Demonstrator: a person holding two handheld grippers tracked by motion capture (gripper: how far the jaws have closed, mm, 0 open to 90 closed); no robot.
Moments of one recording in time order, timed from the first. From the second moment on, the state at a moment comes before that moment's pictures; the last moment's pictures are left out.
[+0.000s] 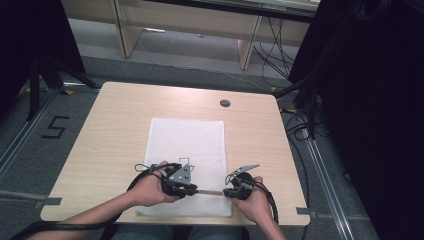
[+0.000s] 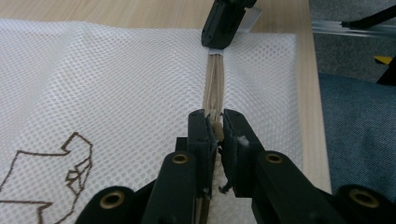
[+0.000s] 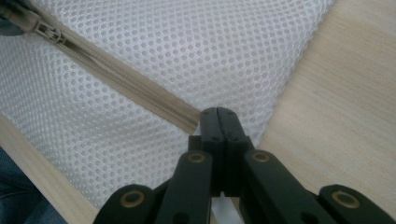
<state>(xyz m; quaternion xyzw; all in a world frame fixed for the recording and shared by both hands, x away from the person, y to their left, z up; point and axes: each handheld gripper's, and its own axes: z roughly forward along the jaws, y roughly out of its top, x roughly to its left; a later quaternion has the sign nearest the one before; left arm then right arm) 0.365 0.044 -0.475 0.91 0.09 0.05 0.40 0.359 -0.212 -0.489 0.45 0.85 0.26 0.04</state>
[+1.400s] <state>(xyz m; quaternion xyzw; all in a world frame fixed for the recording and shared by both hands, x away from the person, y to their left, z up) 0.364 0.063 -0.477 0.91 0.09 0.05 0.39 0.359 -0.213 -0.488 0.46 0.85 0.25 0.04</state>
